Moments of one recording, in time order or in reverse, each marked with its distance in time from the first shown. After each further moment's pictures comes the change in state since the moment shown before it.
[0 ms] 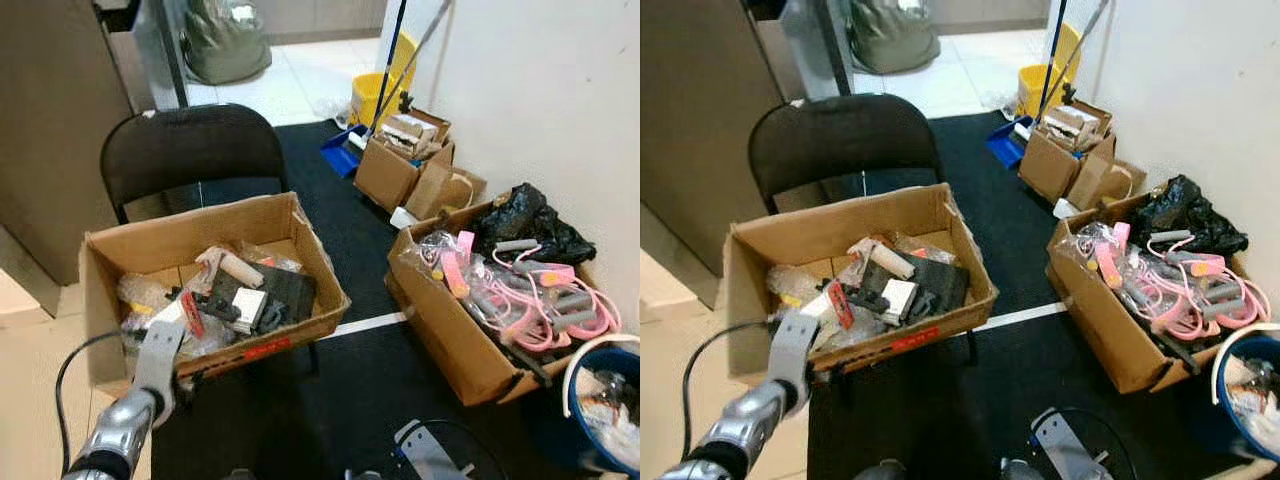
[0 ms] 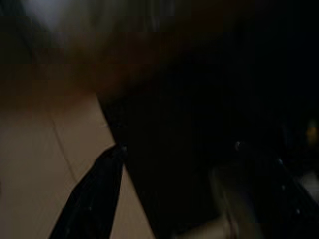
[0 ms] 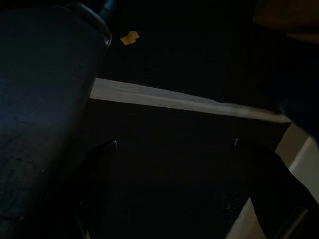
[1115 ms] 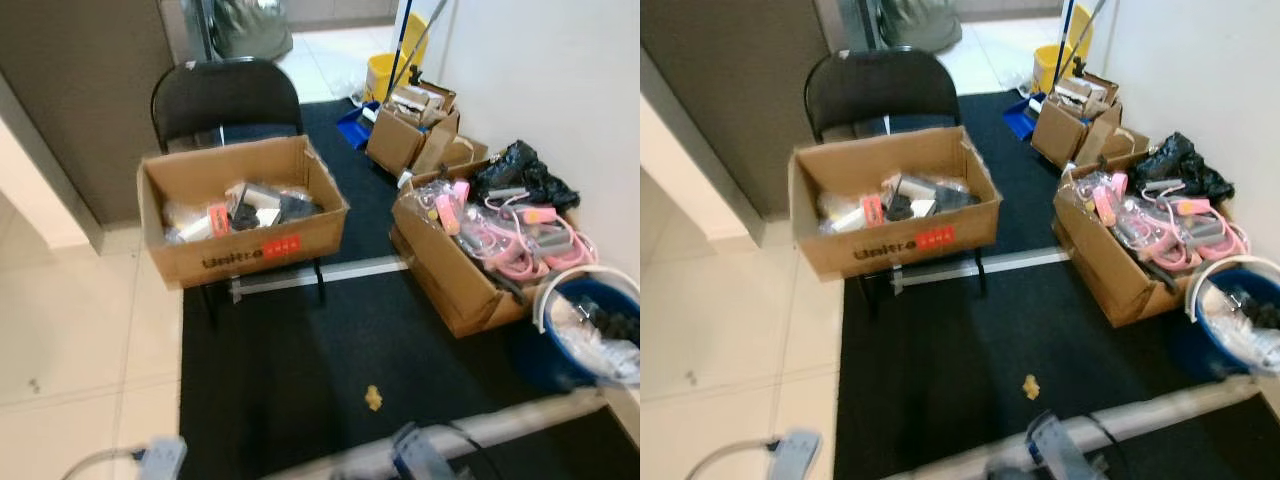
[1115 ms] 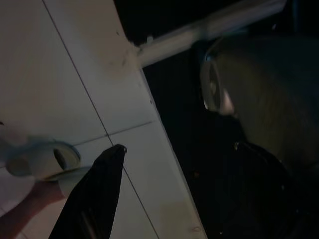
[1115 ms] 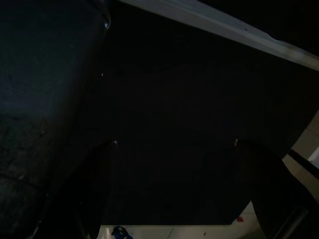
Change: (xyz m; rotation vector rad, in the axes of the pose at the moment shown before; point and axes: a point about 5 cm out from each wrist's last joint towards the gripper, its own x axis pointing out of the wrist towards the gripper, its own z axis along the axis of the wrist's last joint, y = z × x) left arm -0.030 -0.032 -0.112 -0.044 0.403 0.004; right arm 0.000 0.007 -0.005 -0.002 0.021 0.027
